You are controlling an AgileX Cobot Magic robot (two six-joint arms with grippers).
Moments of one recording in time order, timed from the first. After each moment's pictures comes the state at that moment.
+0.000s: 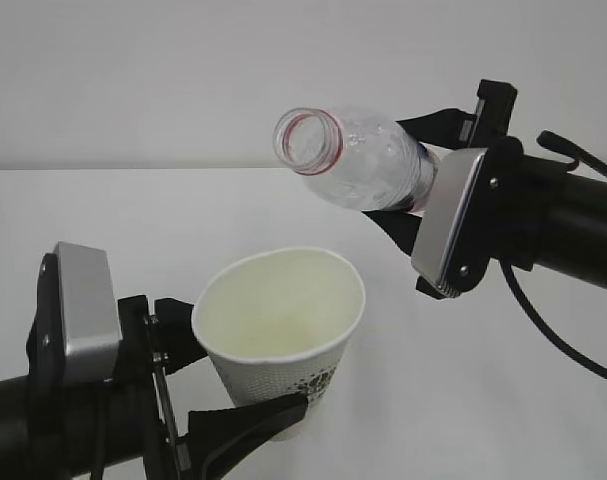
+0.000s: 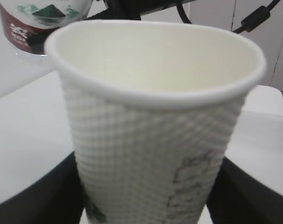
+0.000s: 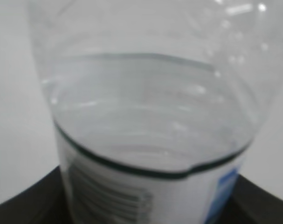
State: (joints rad) left arm -0.72 1.62 -0.29 0.47 -1.14 -0.13; right arm 0.36 1.52 -0.60 -0.60 -0.80 -0.67
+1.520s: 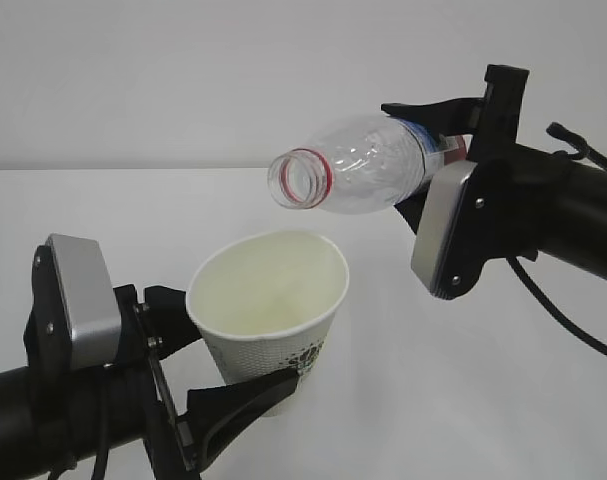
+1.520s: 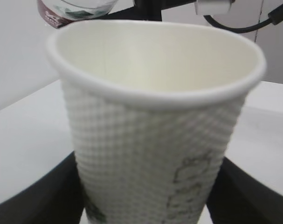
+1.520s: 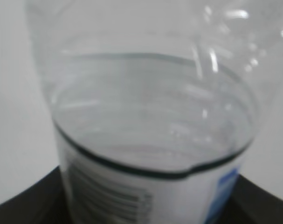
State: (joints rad) left arm -0.72 1.63 -0.29 0.37 -1.14 -0.08; right arm 0.36 1.52 -0.60 -0.46 -0.80 -1.01
